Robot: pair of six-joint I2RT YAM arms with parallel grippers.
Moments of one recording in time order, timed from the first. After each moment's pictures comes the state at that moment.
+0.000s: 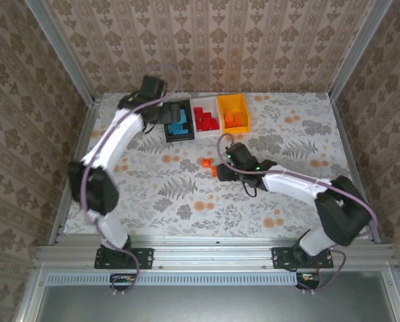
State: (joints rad) left arm -0.39 1.67 1.61 -0.82 -0.09 -0.35; right arm 0.66 1.57 0.90 -0.26 0.15 0.42
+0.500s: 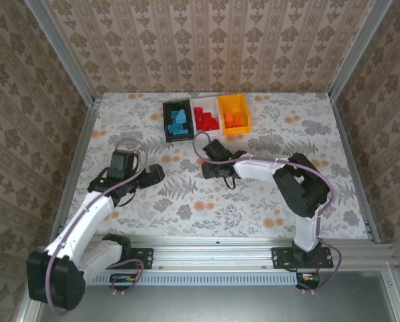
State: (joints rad) left arm -0.30 0.92 0.65 -0.60 0.13 -0.54; right arm 0.70 1.91 1.18 -0.30 0.18 0.41
